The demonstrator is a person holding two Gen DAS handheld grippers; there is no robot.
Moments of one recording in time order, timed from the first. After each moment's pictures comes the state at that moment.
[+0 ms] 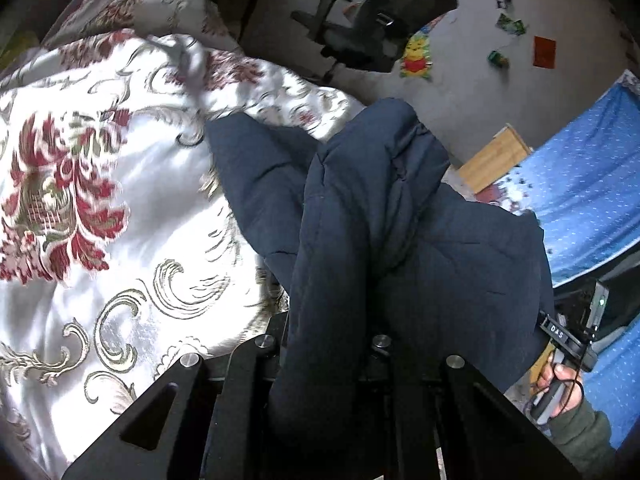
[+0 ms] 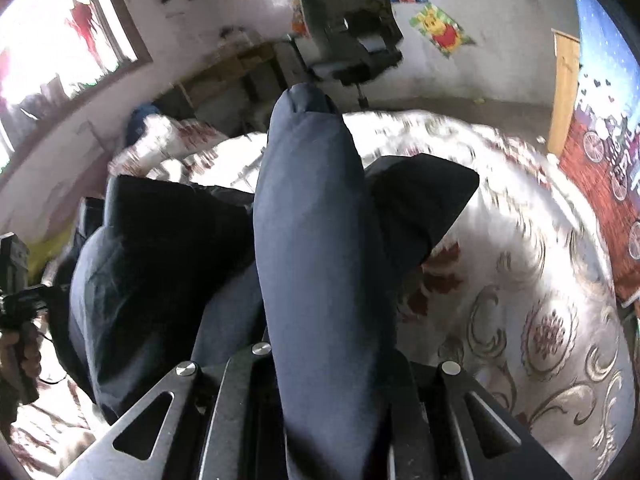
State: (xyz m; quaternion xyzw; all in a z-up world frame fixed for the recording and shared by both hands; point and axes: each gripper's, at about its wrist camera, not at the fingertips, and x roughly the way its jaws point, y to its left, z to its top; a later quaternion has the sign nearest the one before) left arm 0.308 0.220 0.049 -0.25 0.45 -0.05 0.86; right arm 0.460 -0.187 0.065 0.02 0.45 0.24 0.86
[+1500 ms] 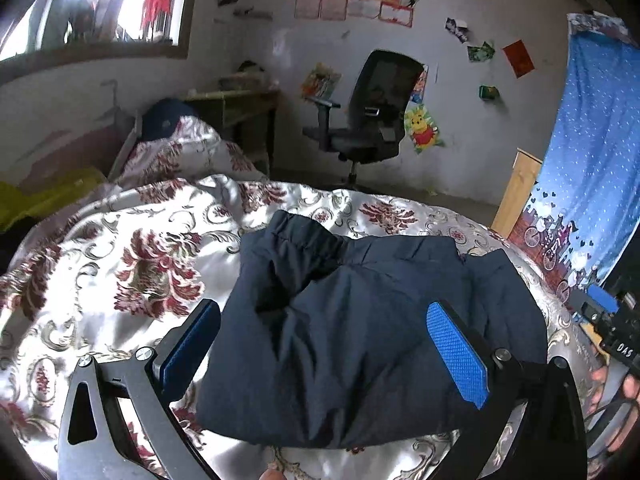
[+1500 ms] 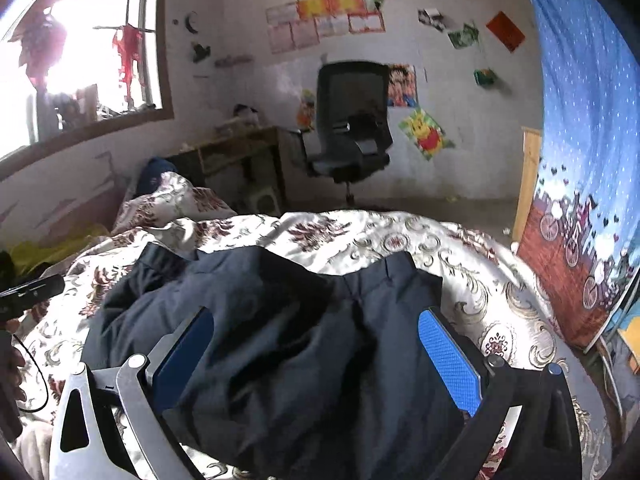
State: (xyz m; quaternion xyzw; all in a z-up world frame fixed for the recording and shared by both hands) left arm 0.186 0.114 0.144 -0.08 0.28 0.07 0.96; right arm 0.316 -0.189 0.150 0.00 0.25 0.23 0.94
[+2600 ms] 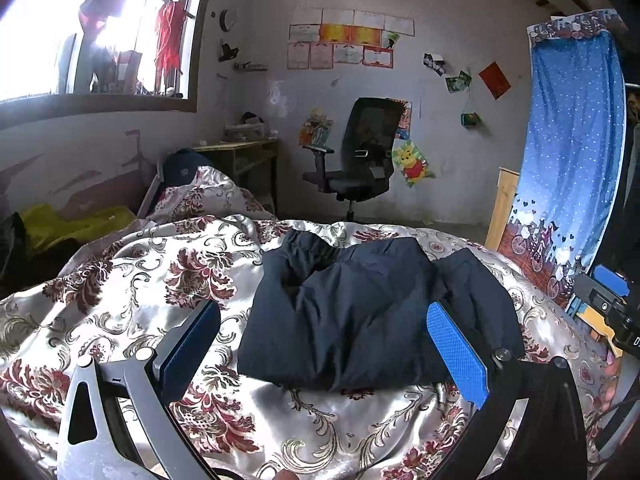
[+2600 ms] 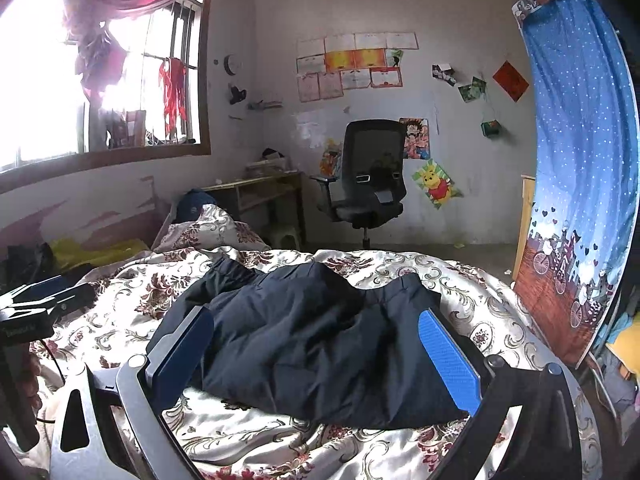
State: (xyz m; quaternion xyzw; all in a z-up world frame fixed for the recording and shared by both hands) left arm 0.049 0.087 0.165 -0.03 0.20 0.07 0.98; right arm 0.171 -0.205 0.185 0.00 0.17 0.25 0.95
